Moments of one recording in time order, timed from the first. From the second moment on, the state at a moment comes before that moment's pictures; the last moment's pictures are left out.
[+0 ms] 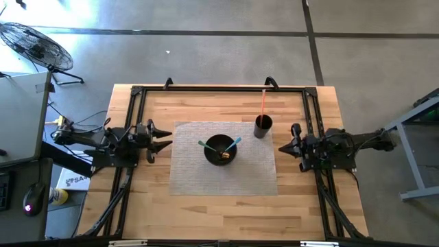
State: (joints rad) left arm -0.20 0.02 0.09 -0.01 -0.37 -0.19; right arm 0.14 0.01 0.06 0.01 0.01 0.05
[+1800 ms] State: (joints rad) left arm -0.20 0.01 0.01 0.02 -0.10 0.00; right arm 0.05 0.01 0.01 0.04 0.07 0.13
